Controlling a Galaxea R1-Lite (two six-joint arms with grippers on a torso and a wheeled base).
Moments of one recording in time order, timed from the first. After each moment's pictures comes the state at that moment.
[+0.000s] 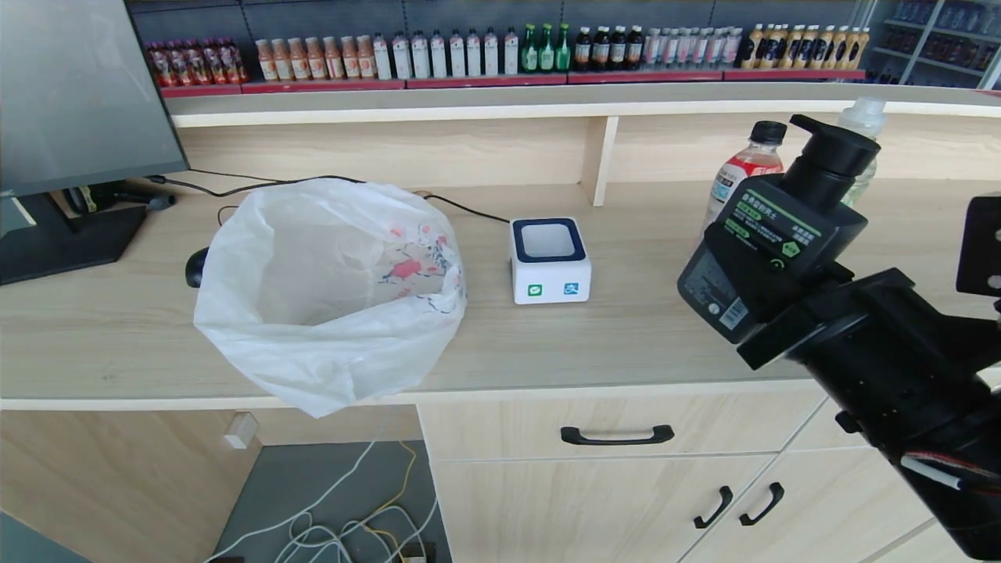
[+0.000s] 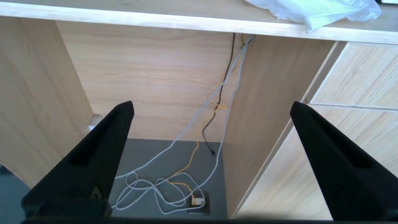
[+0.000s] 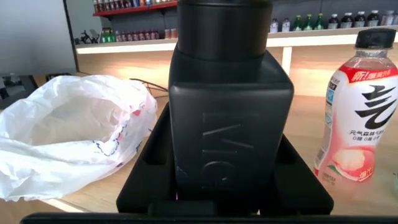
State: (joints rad) left arm 0.00 0.00 0.00 0.00 0.00 -0.01; right arm 0.71 1.53 -0.39 -1.57 -0.26 -0.10
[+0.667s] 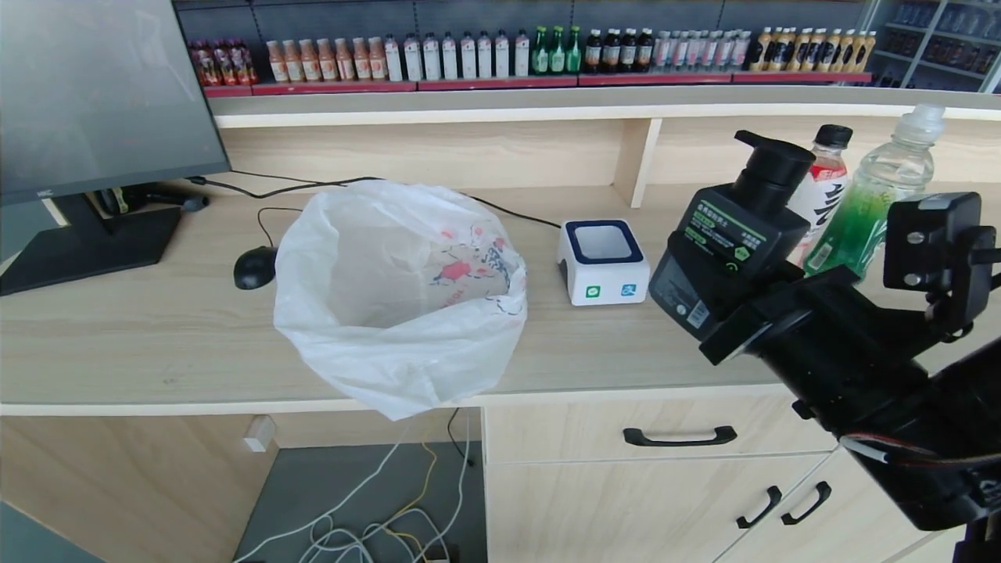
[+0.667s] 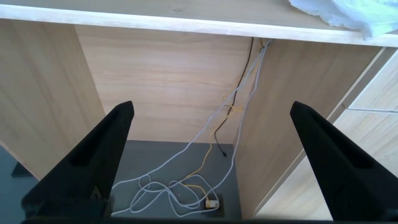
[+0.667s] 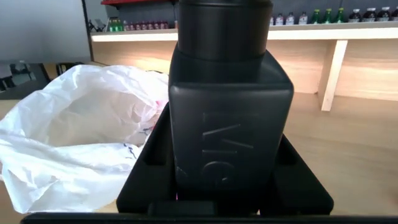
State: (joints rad) left arm 0.00 0.00 0.00 0.00 0.00 -0.01; right arm 0.67 1.61 -0.45 -1.57 -0.19 -0.10
